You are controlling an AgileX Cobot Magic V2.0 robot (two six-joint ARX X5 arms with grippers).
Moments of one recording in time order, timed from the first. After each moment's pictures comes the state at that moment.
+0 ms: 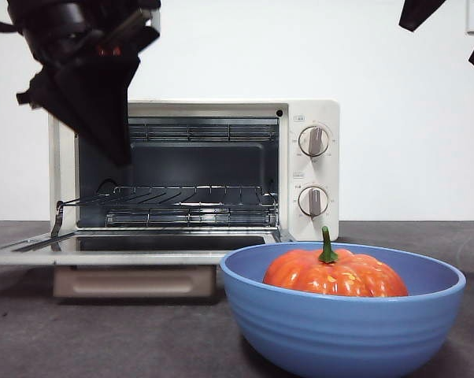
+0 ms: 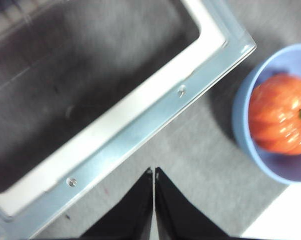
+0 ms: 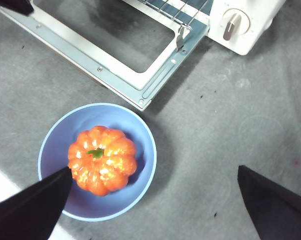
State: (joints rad) left arm -0.56 1.46 1.23 -0.93 0.23 0.03; right arm 0.78 0.83 0.93 -0.91 0.07 0.18
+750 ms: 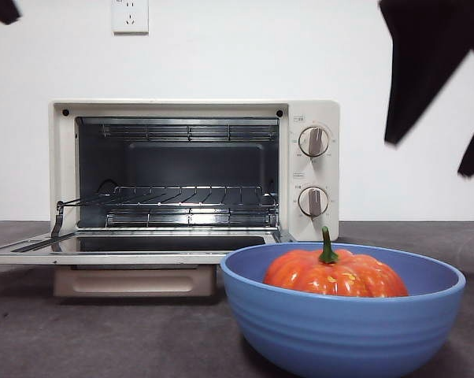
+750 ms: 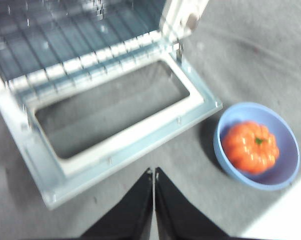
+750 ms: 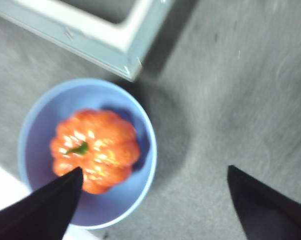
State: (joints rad) left arm -0.45 0.81 0.98 -0.89 0.23 -0.04; right arm 0.53 1.09 0.89 -0.86 -0.22 0.19
